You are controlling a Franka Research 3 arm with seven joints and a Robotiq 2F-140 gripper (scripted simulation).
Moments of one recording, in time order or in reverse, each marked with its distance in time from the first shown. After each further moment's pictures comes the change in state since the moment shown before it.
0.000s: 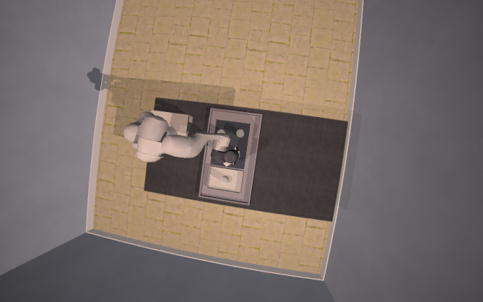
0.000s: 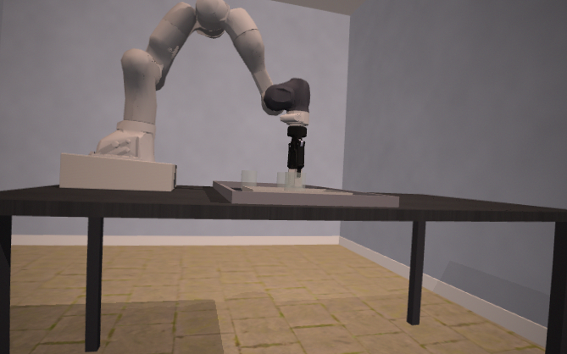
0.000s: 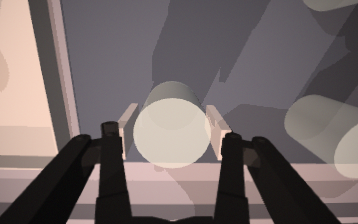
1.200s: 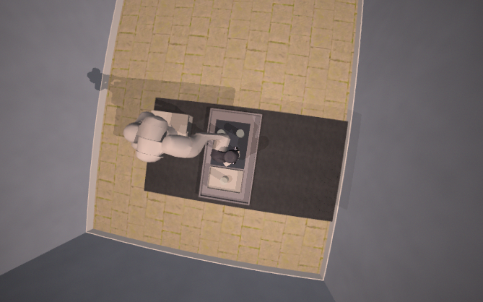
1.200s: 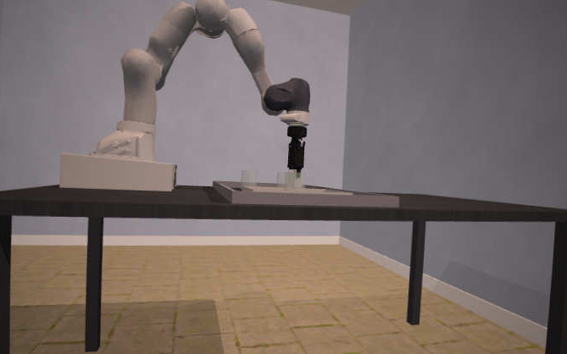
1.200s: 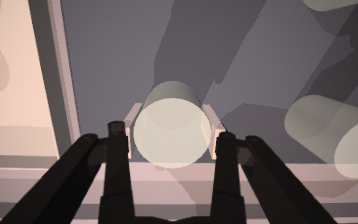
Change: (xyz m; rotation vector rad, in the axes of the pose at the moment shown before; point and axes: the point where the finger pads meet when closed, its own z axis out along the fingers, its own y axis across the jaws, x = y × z) arm 0.000 0.000 0.000 0.000 0.000 0.000
